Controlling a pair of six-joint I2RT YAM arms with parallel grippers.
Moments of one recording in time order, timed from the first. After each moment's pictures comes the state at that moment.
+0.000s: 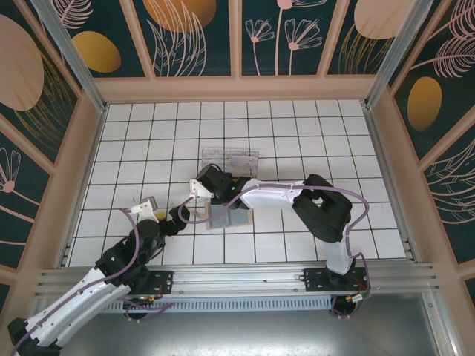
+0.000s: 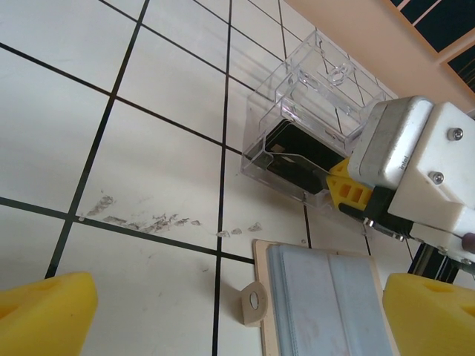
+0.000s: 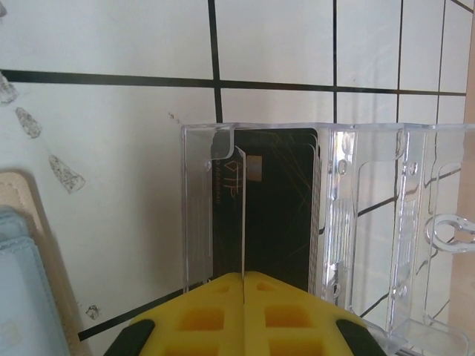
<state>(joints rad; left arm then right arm) -0.79 0.21 0.14 -0.40 -0.41 -0.93 1.05 1.95 1.29 -0.22 0.40 -0.76</state>
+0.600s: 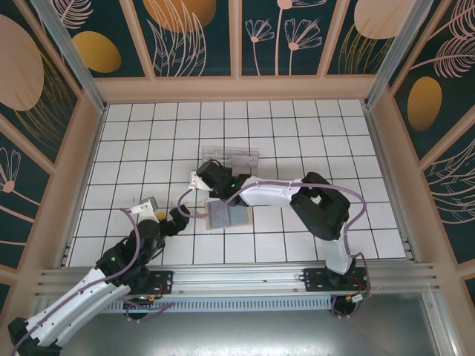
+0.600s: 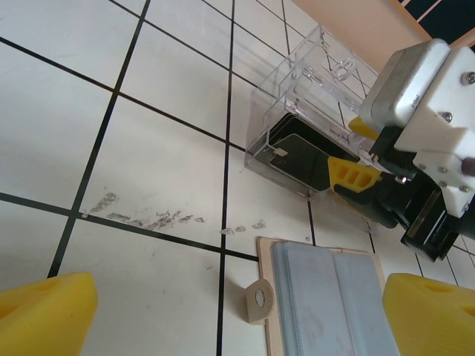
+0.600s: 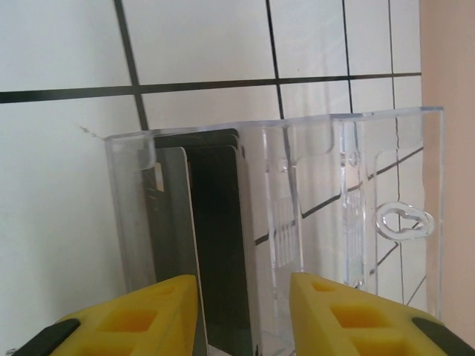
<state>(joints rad) -0.79 0.21 0.13 -0.40 -0.41 -0.93 1.02 1.98 1.31 -0.14 0.46 -0.73</state>
